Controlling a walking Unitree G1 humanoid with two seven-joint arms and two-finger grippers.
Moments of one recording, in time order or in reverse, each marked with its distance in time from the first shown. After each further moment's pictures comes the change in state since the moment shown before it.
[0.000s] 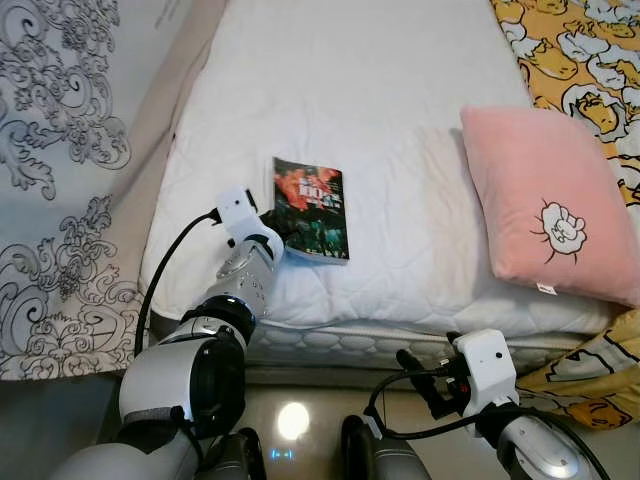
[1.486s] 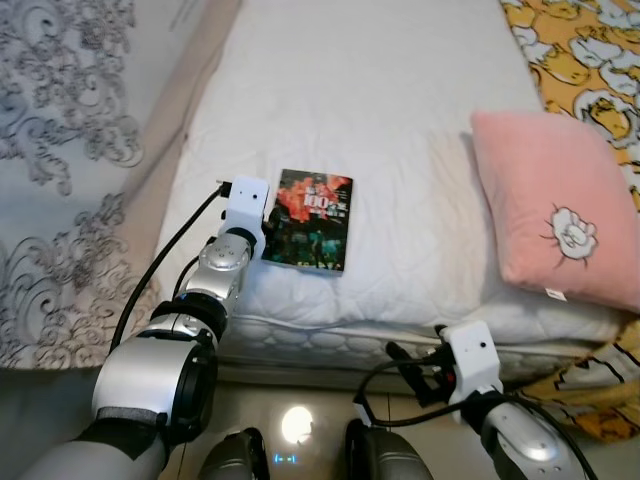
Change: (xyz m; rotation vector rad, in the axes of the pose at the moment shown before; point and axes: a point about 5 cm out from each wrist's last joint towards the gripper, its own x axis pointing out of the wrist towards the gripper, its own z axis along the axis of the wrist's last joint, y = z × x) left arm -0.001 0.018 0.021 0.735 -0.036 -0.070; right arm 0.020 0.006 0.002 0.011 -0.017 0.026
